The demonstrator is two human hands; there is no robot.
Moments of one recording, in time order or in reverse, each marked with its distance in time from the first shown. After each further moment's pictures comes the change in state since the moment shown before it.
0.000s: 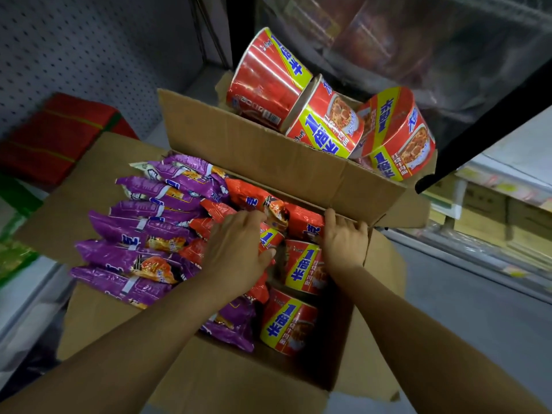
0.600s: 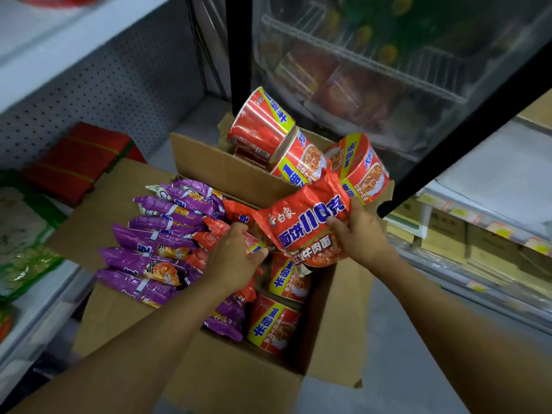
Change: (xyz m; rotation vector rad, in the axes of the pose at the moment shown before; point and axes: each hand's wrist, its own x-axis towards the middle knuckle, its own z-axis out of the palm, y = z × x) left_hand -0.022 0.025 -0.034 -0.468 -0.045 -0.252; right_hand -0.021 0.046 -0.159 0.766 -0.091 0.033
